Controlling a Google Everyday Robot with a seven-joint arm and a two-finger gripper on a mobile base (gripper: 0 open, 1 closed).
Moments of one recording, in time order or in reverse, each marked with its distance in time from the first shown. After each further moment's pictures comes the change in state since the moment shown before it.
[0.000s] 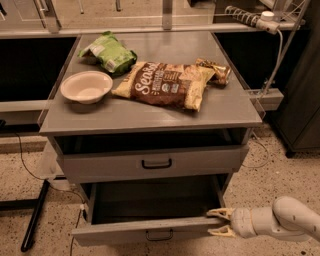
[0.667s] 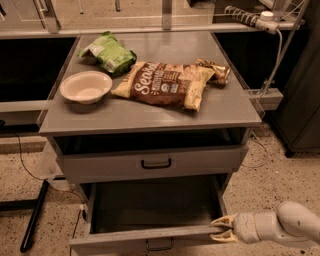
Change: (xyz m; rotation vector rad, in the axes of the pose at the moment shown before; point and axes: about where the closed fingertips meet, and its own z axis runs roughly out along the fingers) arm 0.003 0.015 -0.010 -0.003 -0.009 0.014
